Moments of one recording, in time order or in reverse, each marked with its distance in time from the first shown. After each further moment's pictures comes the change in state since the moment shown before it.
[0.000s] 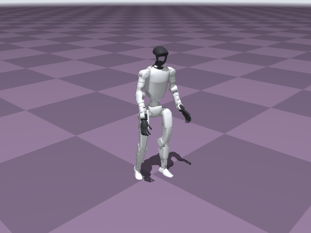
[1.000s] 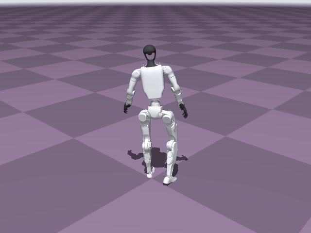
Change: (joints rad) left arm -0.117 0.143 0.042 -0.088 -0.052 -0.025 0.002; right arm 0.160 -0.022 -0.054 0.021 0.065 -0.013 0.014; waist 0.020 -0.059 -0.039; left_leg -0.020 -0.038 -0.139 0.000 -0.012 -0.015; right_leg -0.021 -0.050 -0.201 0.100 0.053 -0.072
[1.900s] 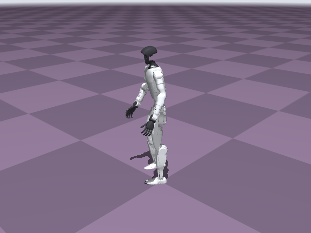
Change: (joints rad) left arm 0.029 -0.109 -0.070 0.047 0.039 0.026 -0.013; right arm -0.207 0.029 0.041 -0.017 -0.033 0.016 -0.047; waist -0.034 0.084 0.121; left_leg 0.043 0.001 -0.142 0.018 0.026 0.118; right_leg 0.033 0.099 0.505 -0.280 0.062 0.088
